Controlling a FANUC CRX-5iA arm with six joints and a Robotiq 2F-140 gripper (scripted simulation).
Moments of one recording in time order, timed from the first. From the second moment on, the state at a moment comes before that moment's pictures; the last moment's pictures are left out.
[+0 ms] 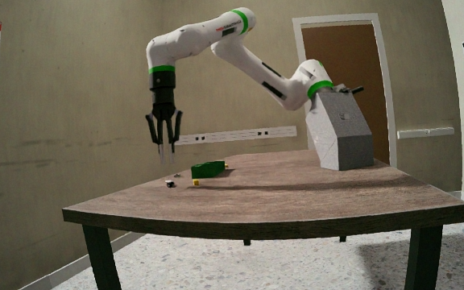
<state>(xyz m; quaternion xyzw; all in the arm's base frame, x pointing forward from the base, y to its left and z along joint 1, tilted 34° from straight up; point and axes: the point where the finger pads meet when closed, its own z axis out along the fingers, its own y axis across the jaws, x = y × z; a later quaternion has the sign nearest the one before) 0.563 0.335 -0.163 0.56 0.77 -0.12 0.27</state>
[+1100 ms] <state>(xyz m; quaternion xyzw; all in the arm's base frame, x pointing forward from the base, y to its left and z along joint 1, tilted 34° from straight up) 0.574 0.314 -0.193 0.56 0.77 -0.12 0.27</state>
